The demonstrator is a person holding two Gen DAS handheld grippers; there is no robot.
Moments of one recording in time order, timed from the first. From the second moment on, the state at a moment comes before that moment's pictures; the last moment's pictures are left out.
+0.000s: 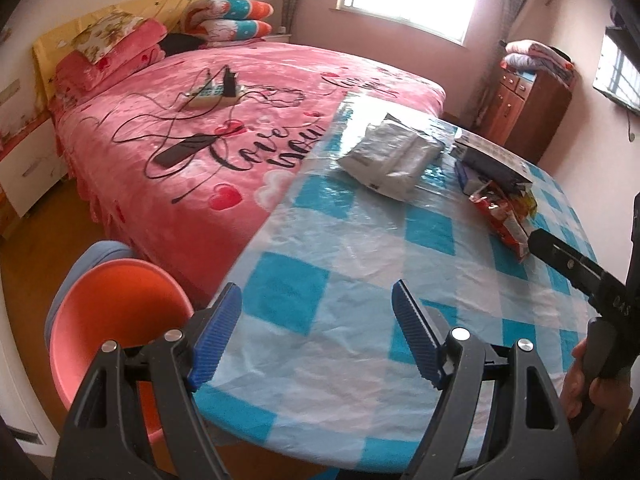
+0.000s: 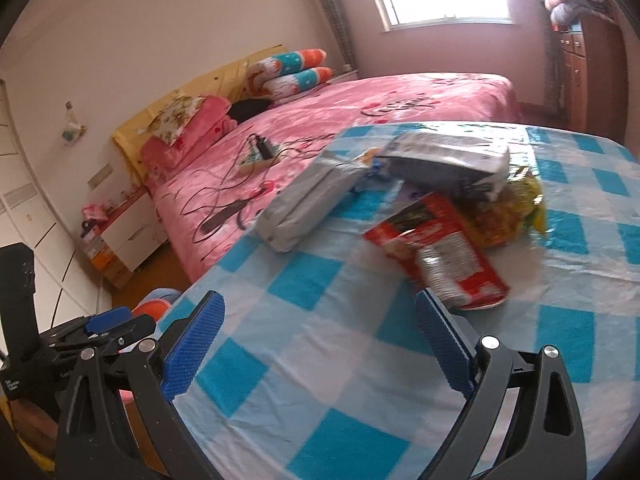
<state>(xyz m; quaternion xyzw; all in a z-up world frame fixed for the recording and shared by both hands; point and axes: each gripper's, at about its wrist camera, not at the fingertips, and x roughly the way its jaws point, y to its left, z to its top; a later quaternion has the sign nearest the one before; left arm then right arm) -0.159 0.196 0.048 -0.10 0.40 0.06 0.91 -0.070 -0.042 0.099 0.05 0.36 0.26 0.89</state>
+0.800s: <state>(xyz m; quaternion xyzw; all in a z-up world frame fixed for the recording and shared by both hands) -0.024 0.078 0.086 -0.21 0.41 -0.06 0.89 -0.035 -0.160 0.101 0.09 0.35 0.14 0.92</state>
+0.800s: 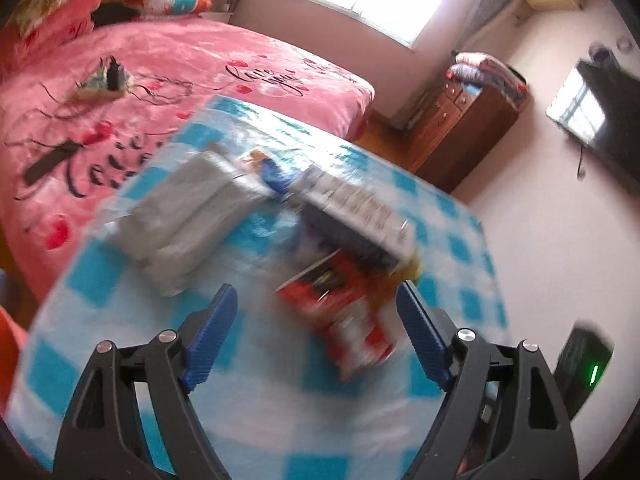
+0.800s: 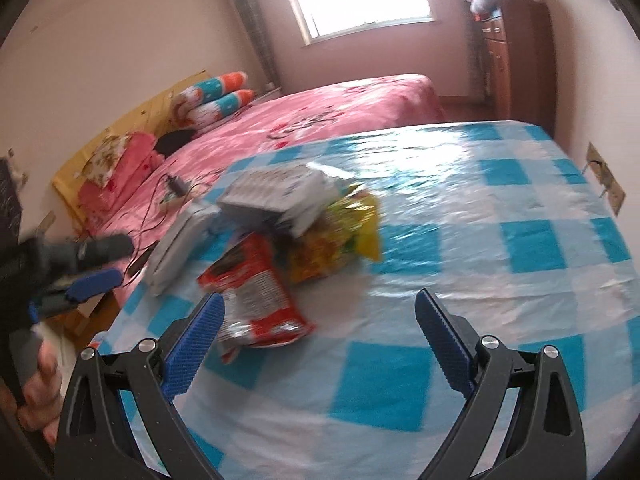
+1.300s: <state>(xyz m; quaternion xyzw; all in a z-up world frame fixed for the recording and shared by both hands) 0.099 0.026 0.067 -0.23 0.45 0.03 0.86 -0.027 -0.194 0.100 0.14 0.36 0.15 0.91</state>
